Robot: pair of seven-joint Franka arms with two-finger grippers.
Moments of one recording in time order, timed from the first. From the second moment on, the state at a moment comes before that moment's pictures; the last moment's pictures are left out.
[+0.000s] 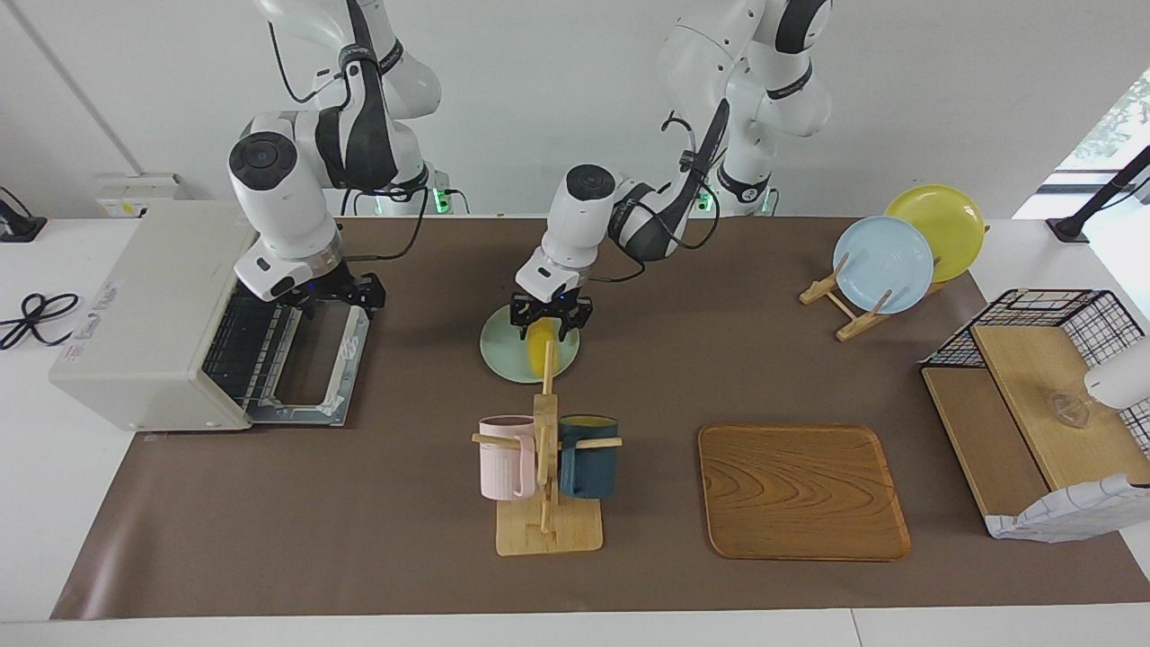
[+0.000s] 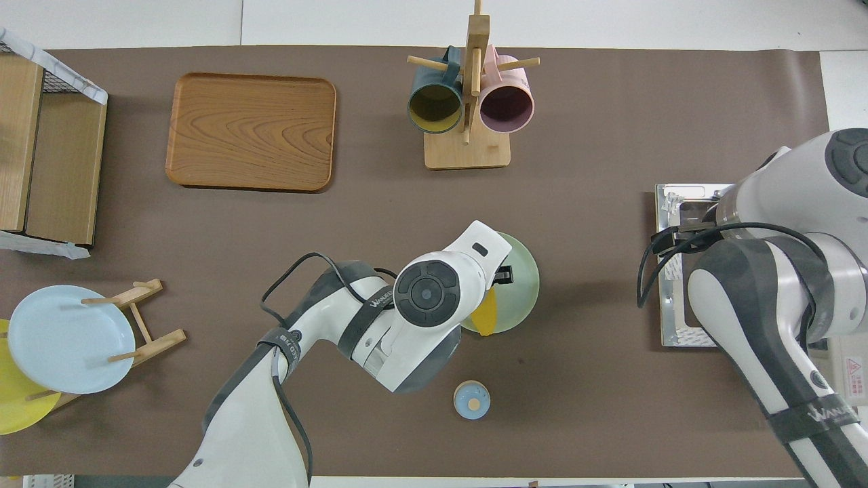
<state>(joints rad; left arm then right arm) -0.78 0.38 -0.07 -1.90 -0.12 2.53 -0.78 0.08 -0.01 -0.02 -2.05 -0.09 1.94 0.07</state>
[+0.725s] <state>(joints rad) -0.55 0.20 -0.05 -1.86 -0.12 2.22 -0.70 0.15 -0.01 -0.01 -2.06 -0.01 2.01 0.09</state>
